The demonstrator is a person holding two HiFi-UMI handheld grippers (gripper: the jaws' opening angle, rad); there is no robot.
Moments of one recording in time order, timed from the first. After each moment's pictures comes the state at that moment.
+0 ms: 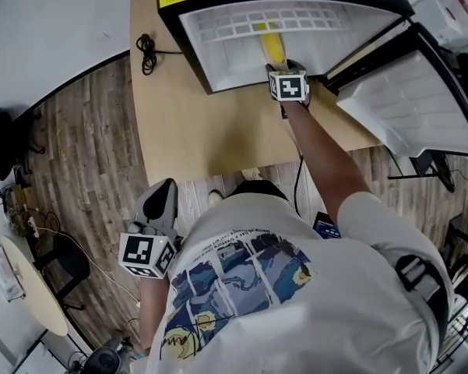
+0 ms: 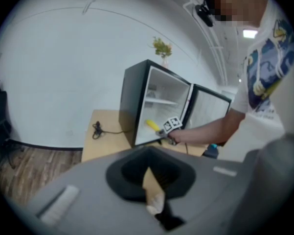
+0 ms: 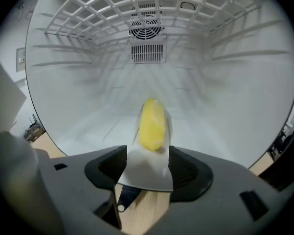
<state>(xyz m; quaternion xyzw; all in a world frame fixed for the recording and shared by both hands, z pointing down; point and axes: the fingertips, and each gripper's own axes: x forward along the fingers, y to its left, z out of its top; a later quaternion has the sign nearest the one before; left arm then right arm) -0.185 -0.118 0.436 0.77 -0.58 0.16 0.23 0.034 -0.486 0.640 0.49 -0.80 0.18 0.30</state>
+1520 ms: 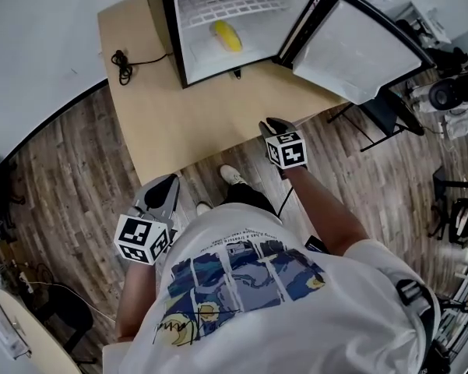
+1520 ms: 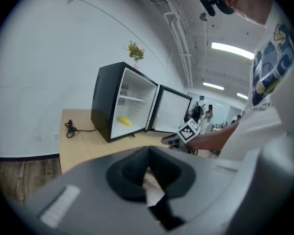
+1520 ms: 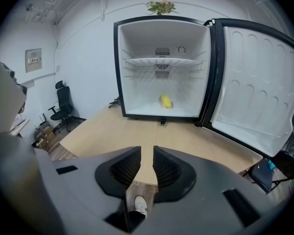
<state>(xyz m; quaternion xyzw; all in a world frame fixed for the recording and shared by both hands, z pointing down) -0.177 -0.041 0.449 0.88 -0.41 0.14 0.20 0.076 -0.189 0.583 0.50 -0.79 0.19 0.30</state>
